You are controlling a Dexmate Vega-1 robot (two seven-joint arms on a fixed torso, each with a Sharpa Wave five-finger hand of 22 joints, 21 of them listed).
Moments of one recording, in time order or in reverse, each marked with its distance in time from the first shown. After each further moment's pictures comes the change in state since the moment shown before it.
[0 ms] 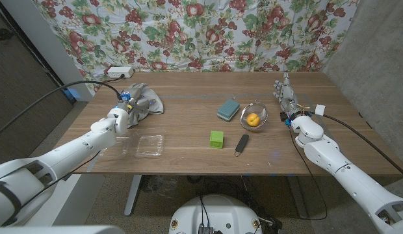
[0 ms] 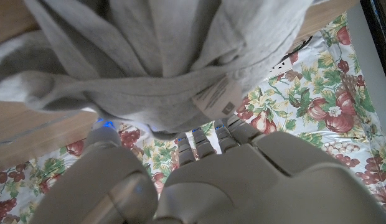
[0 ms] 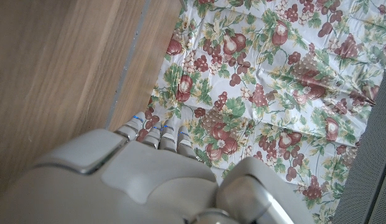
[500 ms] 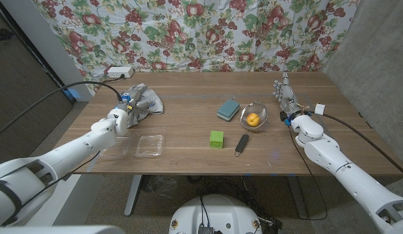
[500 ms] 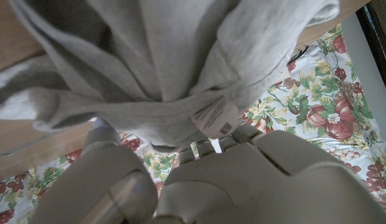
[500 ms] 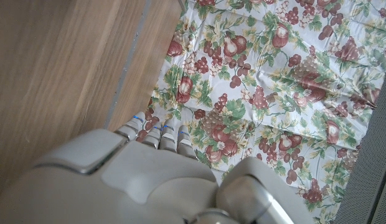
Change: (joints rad) left arm -0.008 -0.002 0.016 0.015 0.000 0.013 -0.026; left_hand 0.000 0.000 -0.001 0.007 0.004 -0.027 0.002 0.000 0.000 -0.022 0.014 -0.009 0.000 -0.030 0.006 -0.011 0.000 -0.024 0.002 -0.007 0.000; right arm 0.004 -0.007 -0.002 -0.010 -0.002 -0.015 0.000; right_hand 0.000 0.000 0.004 -0.004 0.000 0.004 0.003 0.000 0.000 0.004 -0.004 0.000 0.000 0.000 0.000 0.000 0.000 0.000 0.000 0.000 0.000
